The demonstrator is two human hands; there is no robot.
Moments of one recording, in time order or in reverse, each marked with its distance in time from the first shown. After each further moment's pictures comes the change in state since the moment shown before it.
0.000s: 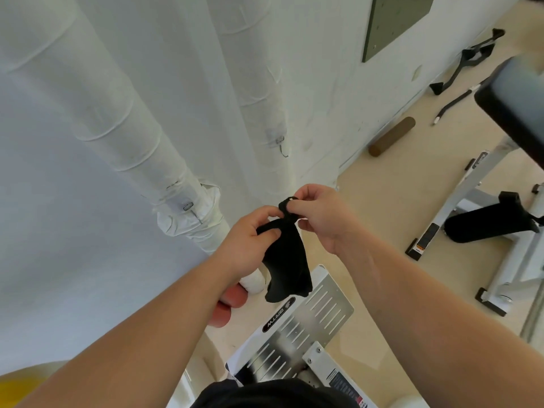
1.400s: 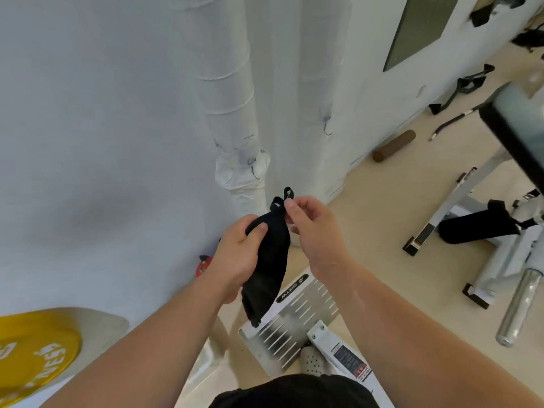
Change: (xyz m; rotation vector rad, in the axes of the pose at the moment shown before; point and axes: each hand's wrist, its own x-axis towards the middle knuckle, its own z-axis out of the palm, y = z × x) left_hand -0.180 -0.075 -0.091 -0.166 0.230 -0.082; right_hand -0.146 0.068 0.174 0.014 0.118 -0.177
